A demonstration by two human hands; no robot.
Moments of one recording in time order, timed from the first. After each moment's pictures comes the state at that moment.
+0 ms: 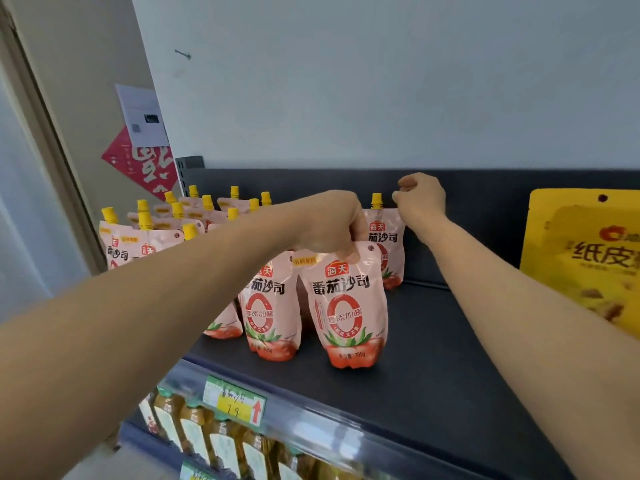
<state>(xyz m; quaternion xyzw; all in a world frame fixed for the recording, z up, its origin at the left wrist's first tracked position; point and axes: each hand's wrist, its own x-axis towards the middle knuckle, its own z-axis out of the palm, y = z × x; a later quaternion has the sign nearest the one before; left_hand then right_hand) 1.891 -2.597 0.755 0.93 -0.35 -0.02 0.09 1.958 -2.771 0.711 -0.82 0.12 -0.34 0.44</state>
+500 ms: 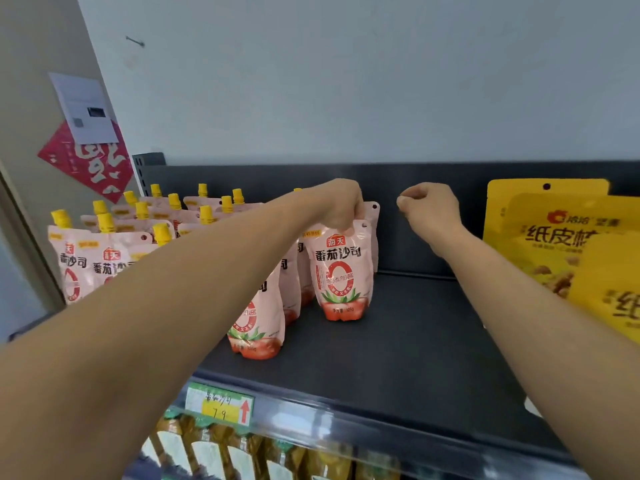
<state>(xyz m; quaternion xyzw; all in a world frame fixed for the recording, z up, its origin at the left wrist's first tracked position) 1.943 -2.643 0.745 0.92 -0.38 0.04 0.05 1.893 -2.783 0.703 -0.81 0.17 -0.35 0.43</state>
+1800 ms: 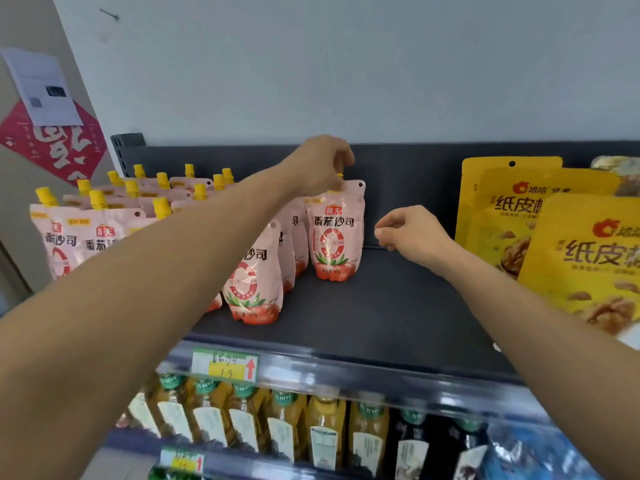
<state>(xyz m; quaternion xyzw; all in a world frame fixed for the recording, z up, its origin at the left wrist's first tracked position) 1.920 -2.609 0.749 0.88 -0.40 0.13 0.23 1.831 -2.749 0.664 -0.89 0.15 -0.21 0.37</state>
